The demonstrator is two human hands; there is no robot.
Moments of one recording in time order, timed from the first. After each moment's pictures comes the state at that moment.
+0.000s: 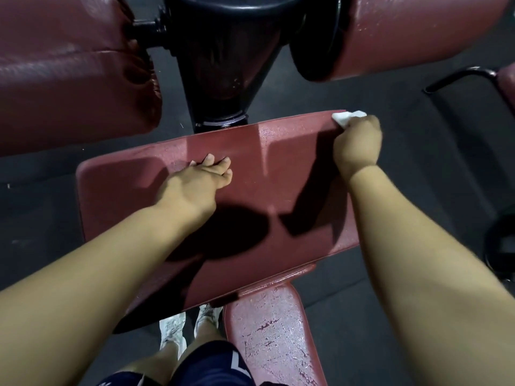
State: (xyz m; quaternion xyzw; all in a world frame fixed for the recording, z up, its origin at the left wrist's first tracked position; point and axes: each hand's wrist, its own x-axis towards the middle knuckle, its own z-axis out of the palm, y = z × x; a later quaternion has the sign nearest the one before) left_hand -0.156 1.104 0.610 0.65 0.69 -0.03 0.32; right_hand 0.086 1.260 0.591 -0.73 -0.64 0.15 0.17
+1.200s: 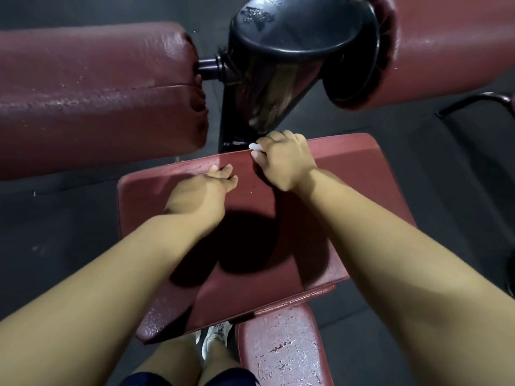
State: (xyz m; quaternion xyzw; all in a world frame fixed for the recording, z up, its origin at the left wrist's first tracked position) left_hand -0.177 1.101 0.657 0.62 0.73 -0.07 0.28; right_hand -0.048 1.221 0.594 -0.45 -0.89 0.07 -0.01
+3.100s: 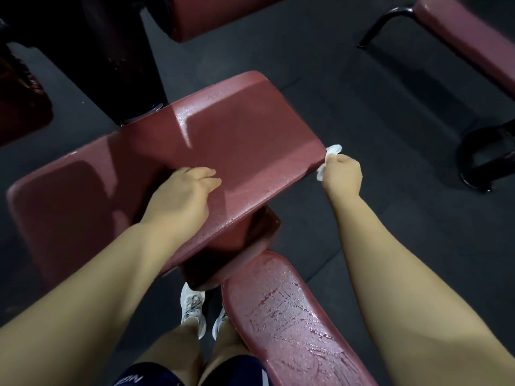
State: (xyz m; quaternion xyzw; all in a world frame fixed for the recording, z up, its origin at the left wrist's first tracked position) left_hand -0.061 1.051 0.616 0.75 0.63 0.07 0.21; right_hand 0.205 1.107 0.582 -0.84 -0.35 0.31 0.29
